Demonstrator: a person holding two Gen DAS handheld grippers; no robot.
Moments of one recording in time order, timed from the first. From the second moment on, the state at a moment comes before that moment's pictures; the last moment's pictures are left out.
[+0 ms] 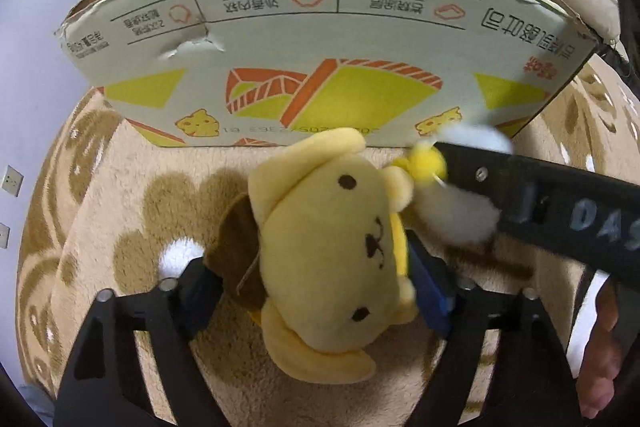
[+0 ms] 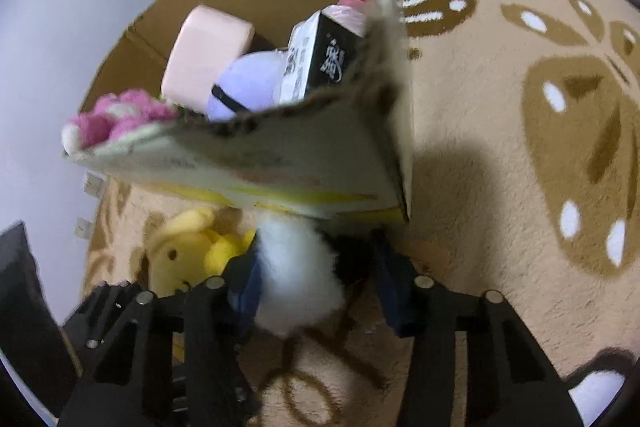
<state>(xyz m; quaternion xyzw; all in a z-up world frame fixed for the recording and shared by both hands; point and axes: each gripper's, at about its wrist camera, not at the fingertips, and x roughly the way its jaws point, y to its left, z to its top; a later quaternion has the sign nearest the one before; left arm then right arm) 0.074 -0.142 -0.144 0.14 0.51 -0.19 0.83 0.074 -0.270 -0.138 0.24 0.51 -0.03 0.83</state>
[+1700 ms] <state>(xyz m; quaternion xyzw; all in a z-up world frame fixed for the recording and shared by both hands) 0.052 -0.075 0.029 0.13 0.28 -0.14 0.94 0.011 -0.255 0.057 0.12 0.25 -0.09 0.96</state>
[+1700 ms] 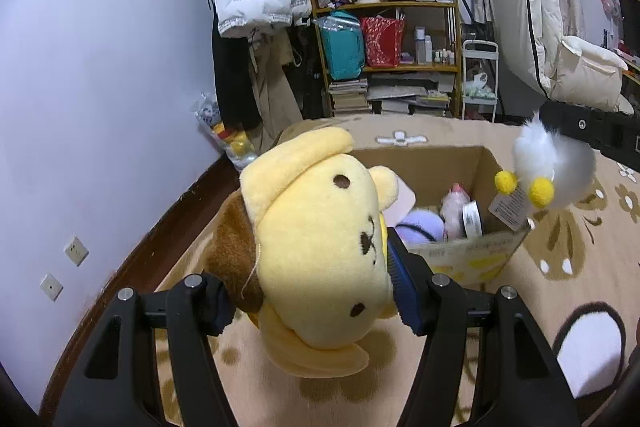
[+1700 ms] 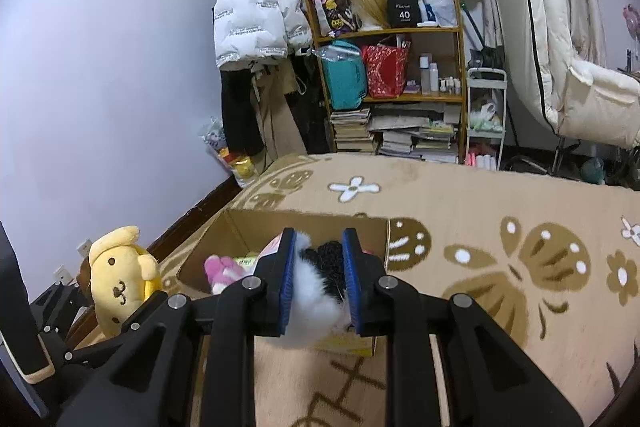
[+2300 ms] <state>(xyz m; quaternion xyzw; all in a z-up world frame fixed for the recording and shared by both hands) 0.109 -0.118 0.041 0.15 0.24 -0.16 0.94 0.063 -0.289 0.056 0.12 0.24 -0.10 0.96</state>
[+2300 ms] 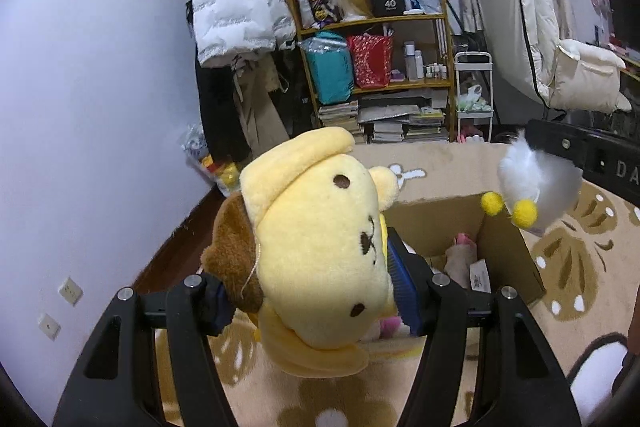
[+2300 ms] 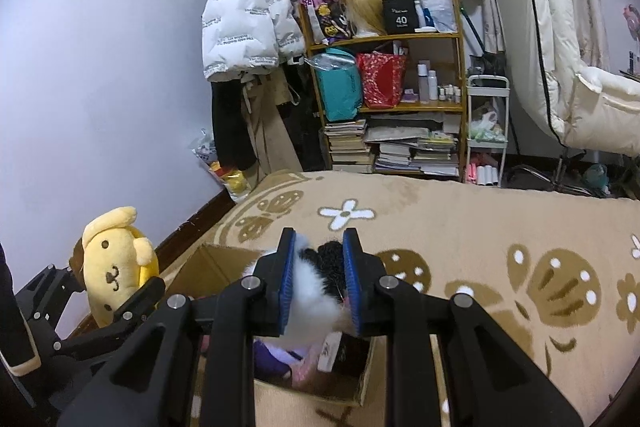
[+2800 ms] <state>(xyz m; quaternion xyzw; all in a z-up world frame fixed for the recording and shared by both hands) 0.147 -0.142 -0.003 0.15 0.30 -0.21 0.92 0.099 -0.301 -0.006 0.18 0.29 -0.05 0.94</state>
